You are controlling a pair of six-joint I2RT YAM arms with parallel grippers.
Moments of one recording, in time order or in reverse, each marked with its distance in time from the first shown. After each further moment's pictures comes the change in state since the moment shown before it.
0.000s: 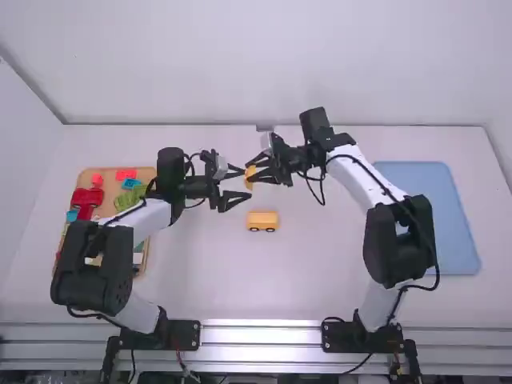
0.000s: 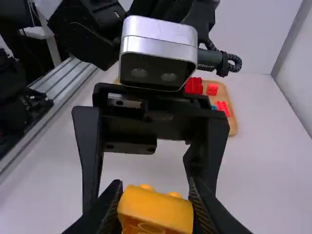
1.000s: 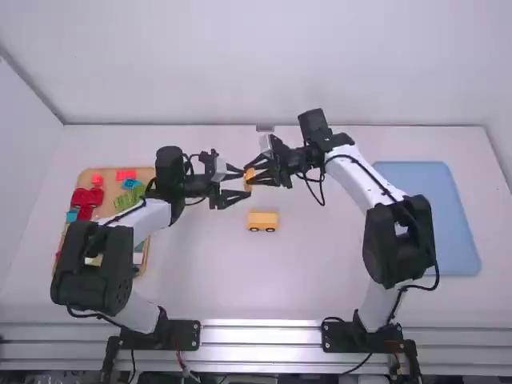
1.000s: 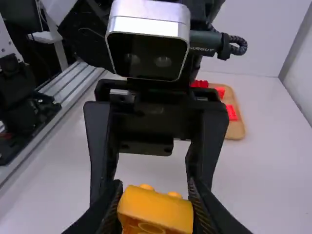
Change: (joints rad) left arm 0.000 0.000 0.000 0.070 0.089 0.038; right arm 0.013 0.000 0.000 -0.034 -0.011 -0.018
